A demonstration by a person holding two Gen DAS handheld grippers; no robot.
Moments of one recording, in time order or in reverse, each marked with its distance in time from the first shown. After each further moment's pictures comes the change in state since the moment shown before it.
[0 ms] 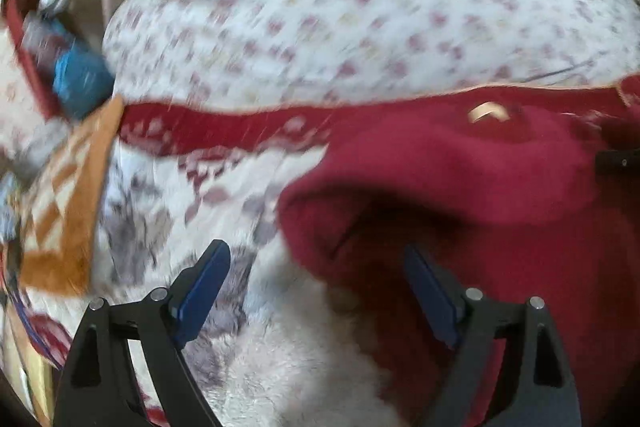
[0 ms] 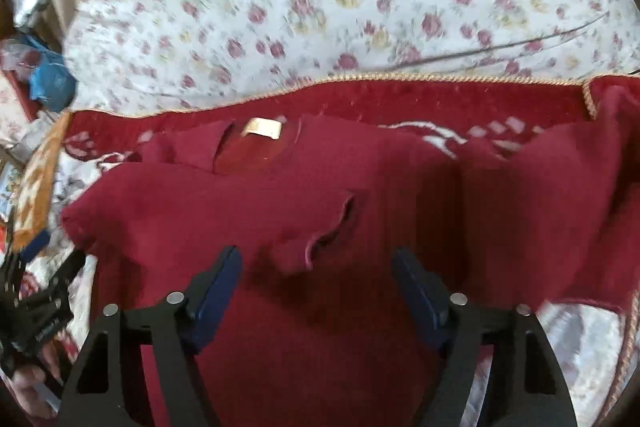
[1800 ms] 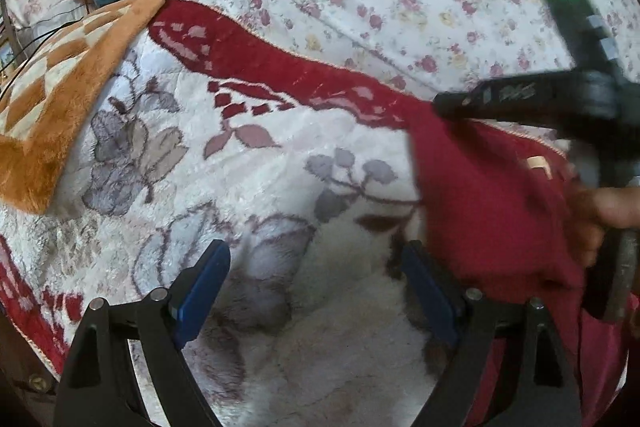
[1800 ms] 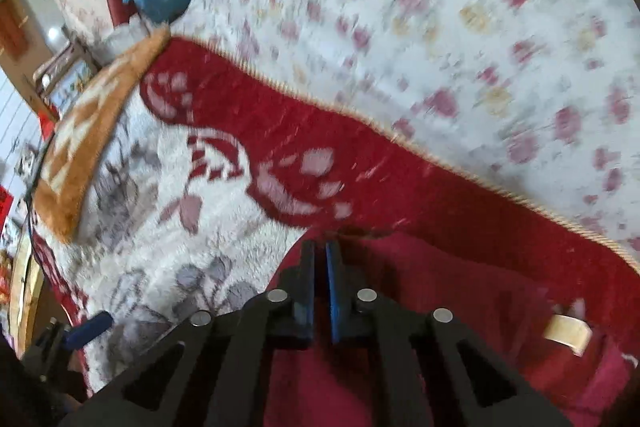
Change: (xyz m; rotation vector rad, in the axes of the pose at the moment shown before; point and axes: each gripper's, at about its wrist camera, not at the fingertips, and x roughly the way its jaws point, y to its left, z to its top) left arm 0.035 0.070 -0.011 -0.327 0.071 -0.128; right arm 0.085 0.228 0.092 -0.392 0.002 0.310
